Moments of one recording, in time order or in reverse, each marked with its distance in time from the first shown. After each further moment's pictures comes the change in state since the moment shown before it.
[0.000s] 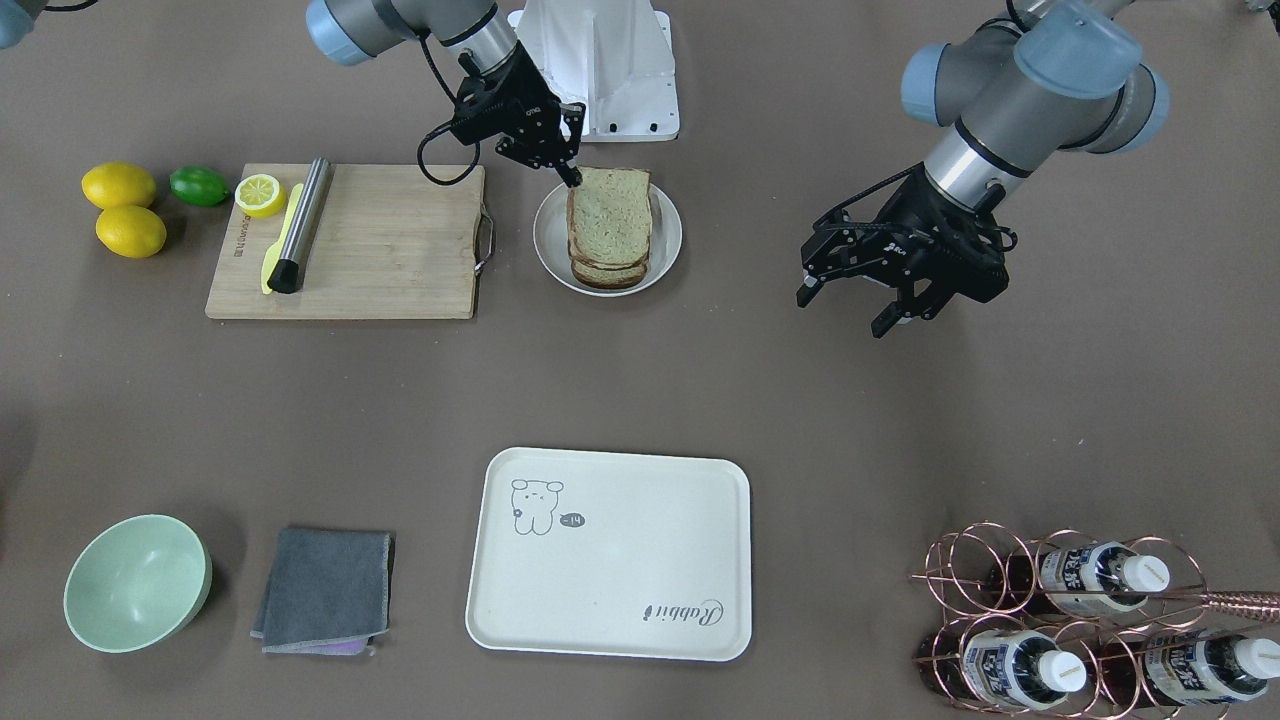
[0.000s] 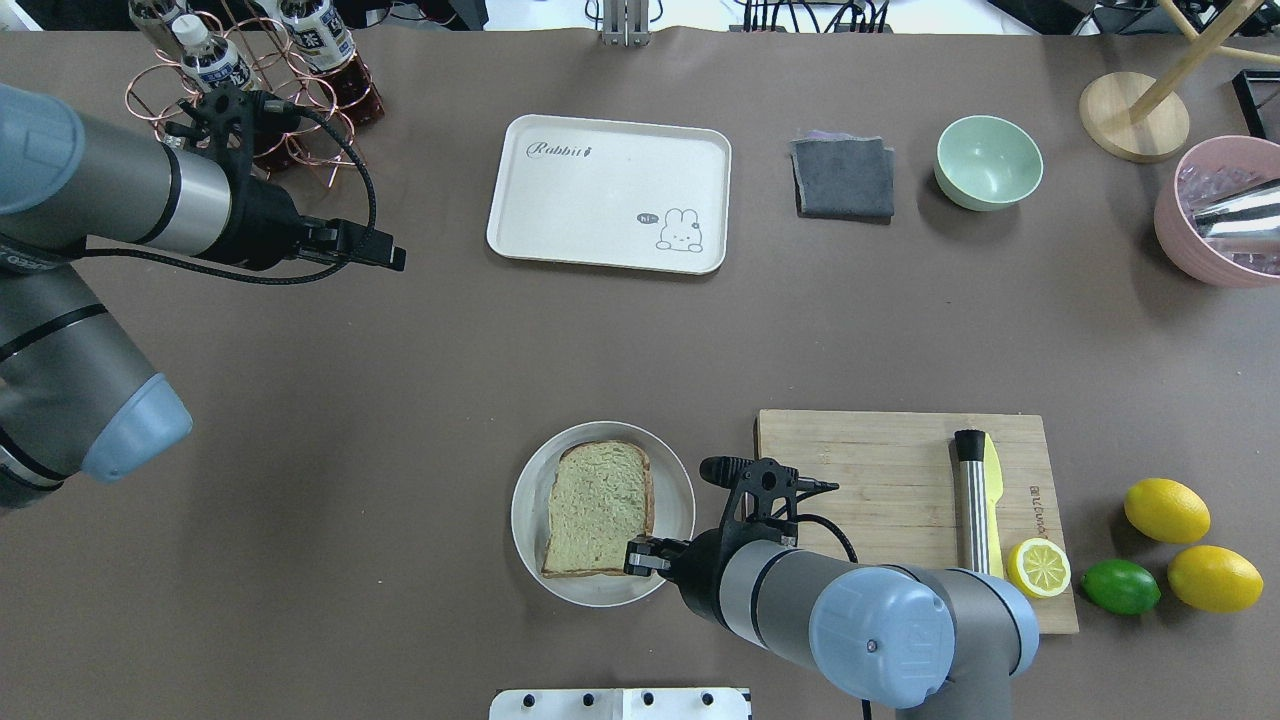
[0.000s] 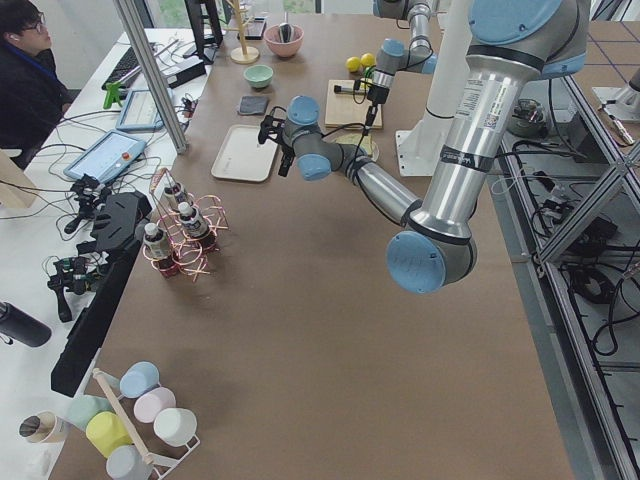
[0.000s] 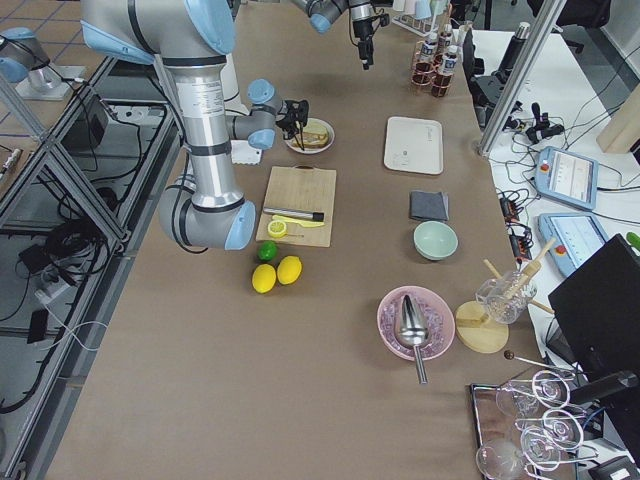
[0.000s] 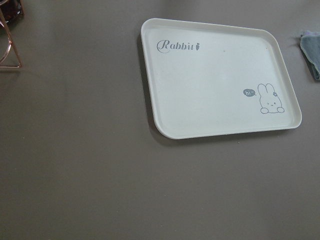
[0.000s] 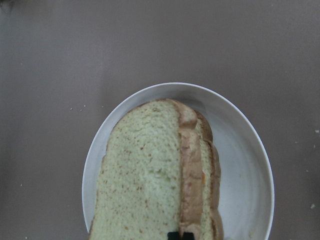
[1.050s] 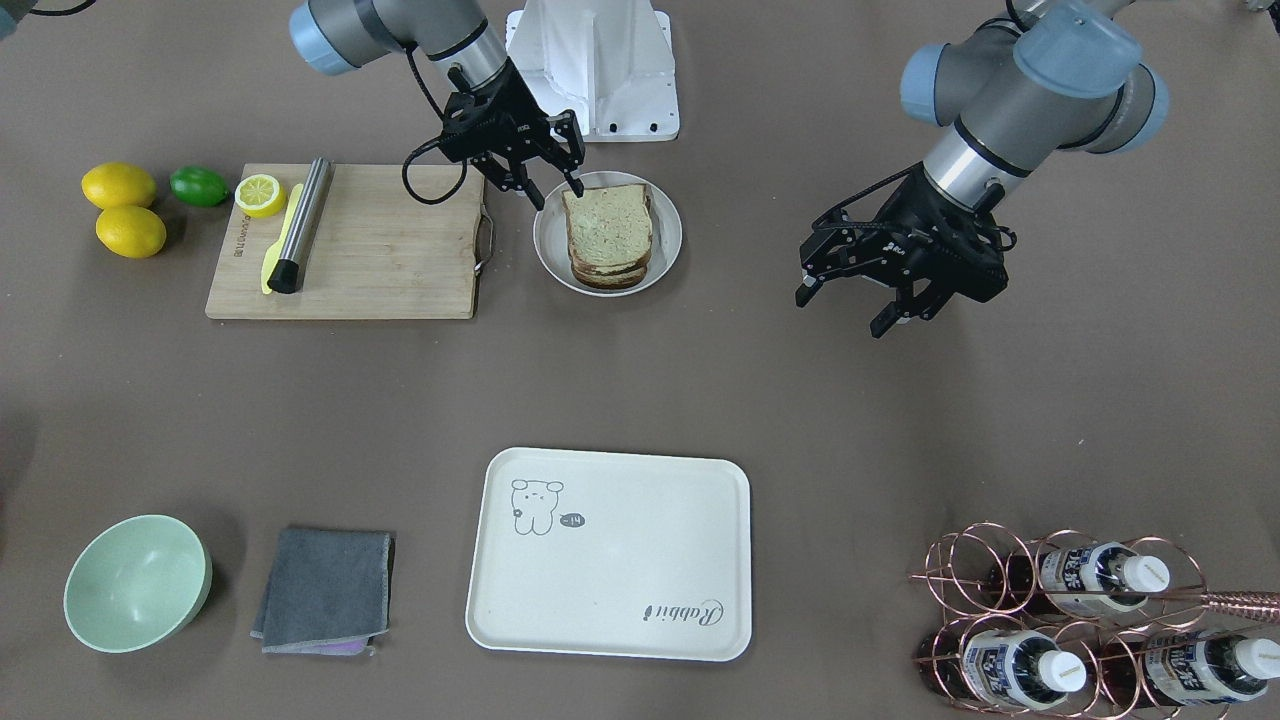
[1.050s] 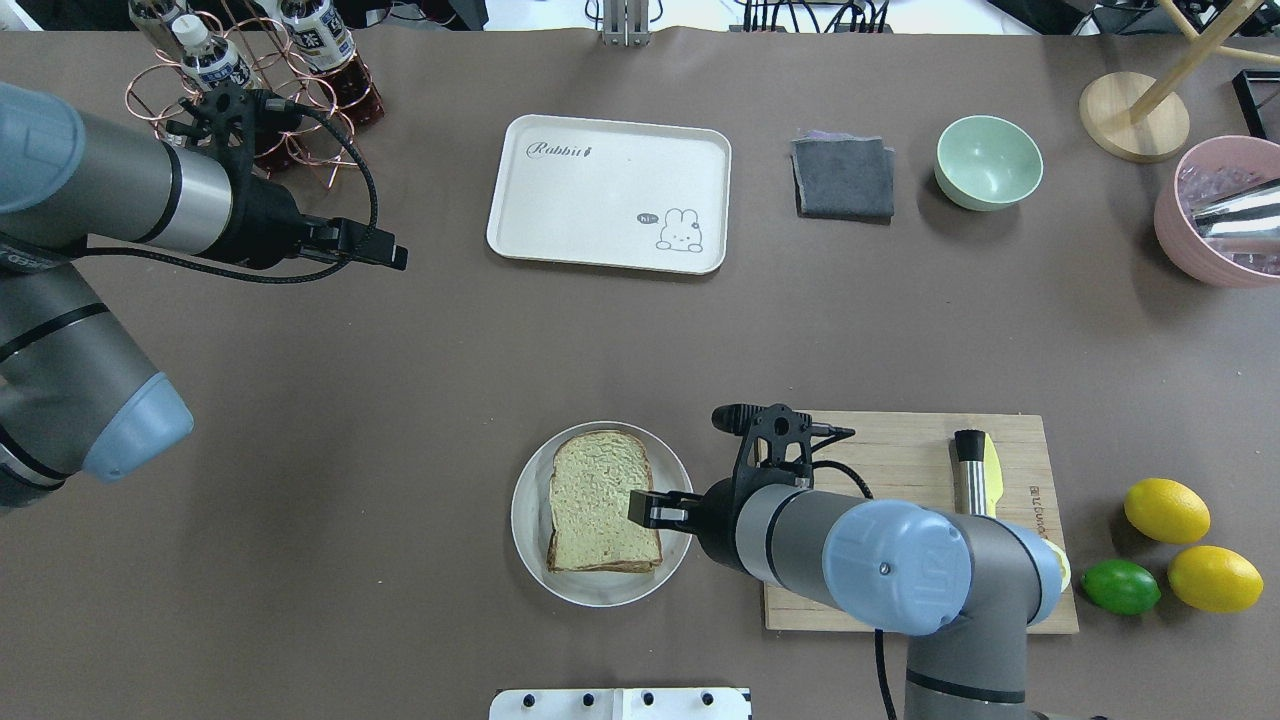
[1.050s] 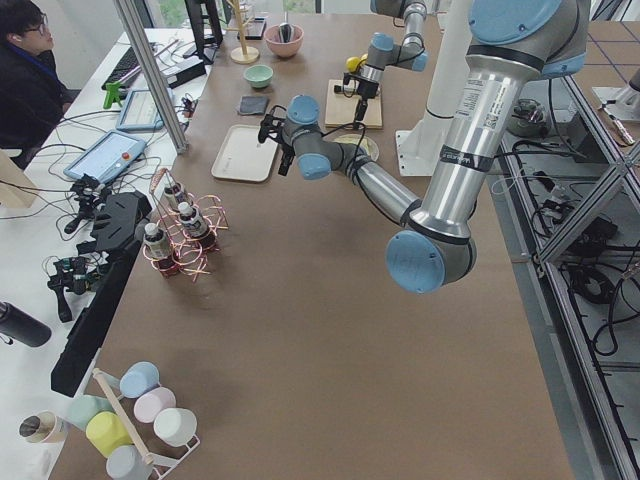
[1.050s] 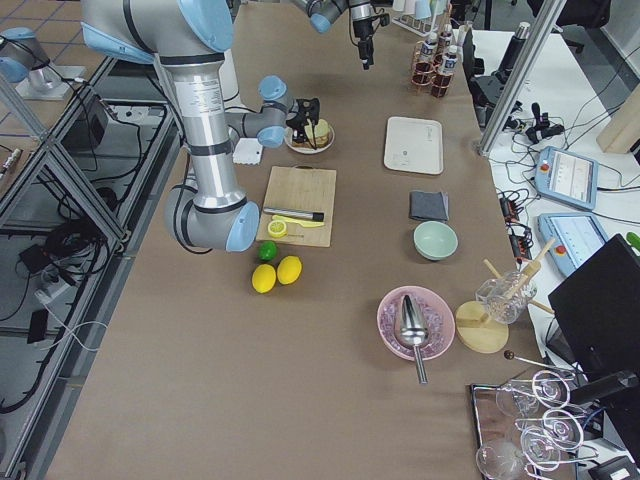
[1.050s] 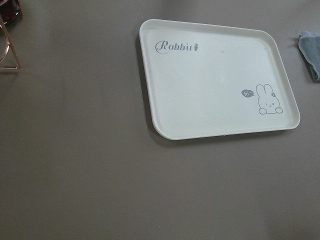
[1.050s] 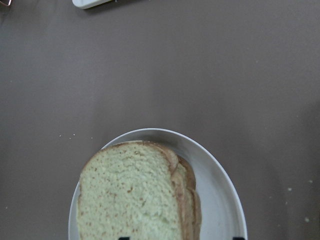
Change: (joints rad) left arm 0.000 -0.006 -0.003 0.000 0.000 0.000; right arm 0.145 0.008 0.048 -0.126 0.157 -0.072
